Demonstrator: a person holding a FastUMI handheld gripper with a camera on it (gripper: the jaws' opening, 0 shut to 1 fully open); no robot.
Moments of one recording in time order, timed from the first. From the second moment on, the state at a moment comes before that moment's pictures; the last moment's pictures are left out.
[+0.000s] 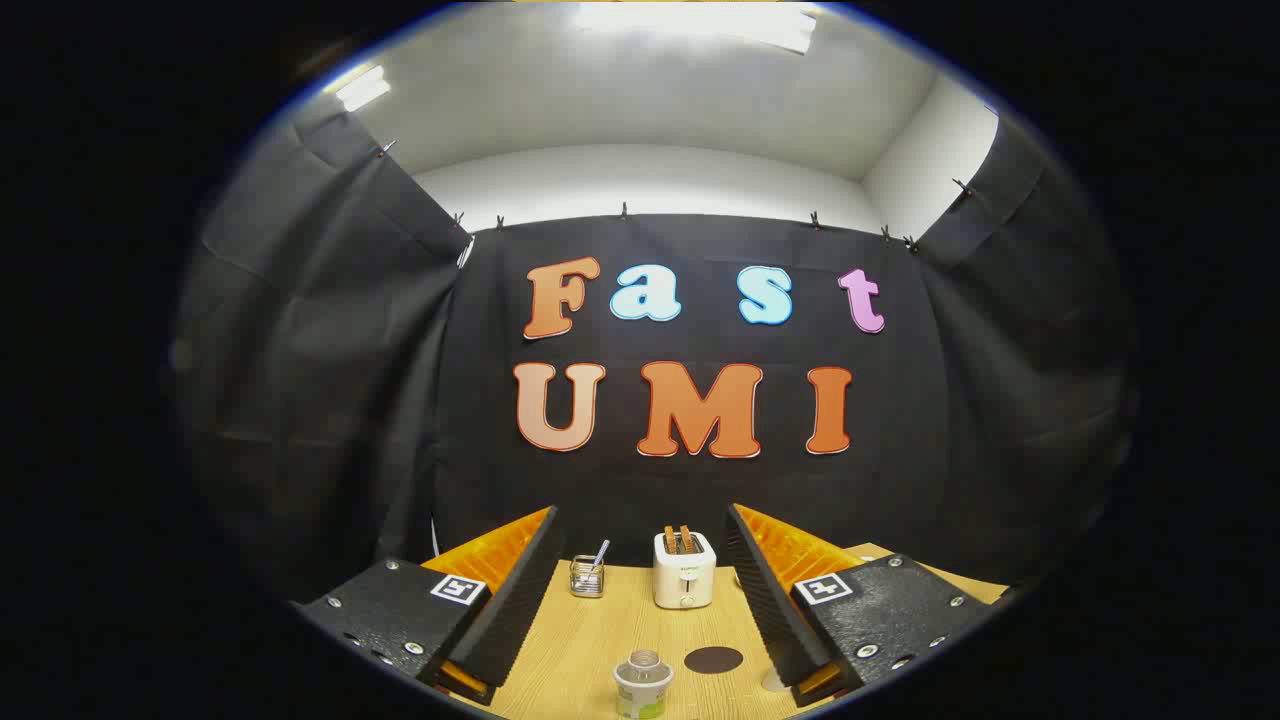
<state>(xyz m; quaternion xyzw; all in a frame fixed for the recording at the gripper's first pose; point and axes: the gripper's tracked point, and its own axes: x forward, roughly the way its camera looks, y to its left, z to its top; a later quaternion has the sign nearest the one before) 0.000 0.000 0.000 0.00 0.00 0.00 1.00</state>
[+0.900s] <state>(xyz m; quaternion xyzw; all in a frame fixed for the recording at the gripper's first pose) 0.004 -0.002 -0.005 0.00 0.00 0.00 1.00</state>
